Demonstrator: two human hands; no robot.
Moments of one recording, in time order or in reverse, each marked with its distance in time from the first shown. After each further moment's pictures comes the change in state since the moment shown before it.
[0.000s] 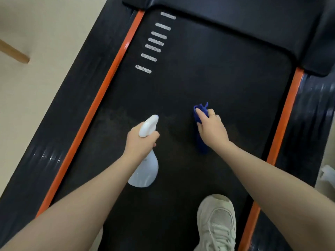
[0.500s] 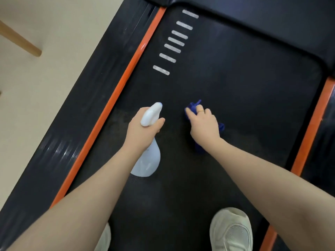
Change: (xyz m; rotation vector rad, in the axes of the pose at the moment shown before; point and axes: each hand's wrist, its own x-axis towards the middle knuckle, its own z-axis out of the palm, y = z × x) left_hand 0.042 0.001 -0.038 -0.082 0.046 0.140; right_hand 0.033 -0.076 0.014 -0.349 -0.027 -0.180
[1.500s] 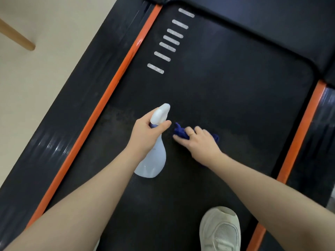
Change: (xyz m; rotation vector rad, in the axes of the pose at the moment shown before) left_hand -0.011 0.006 0.026 -0.156 -0.095 0.018; right_hand -0.038 0.032 0.039 -0.093 0.188 -0.437
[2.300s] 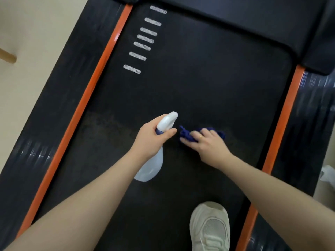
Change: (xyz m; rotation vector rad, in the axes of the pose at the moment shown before) left_hand -0.008 0.010 0.054 0.192 -0.195 0.069; right_hand -0.062 0.051 0.015 0.060 0.093 -0.008
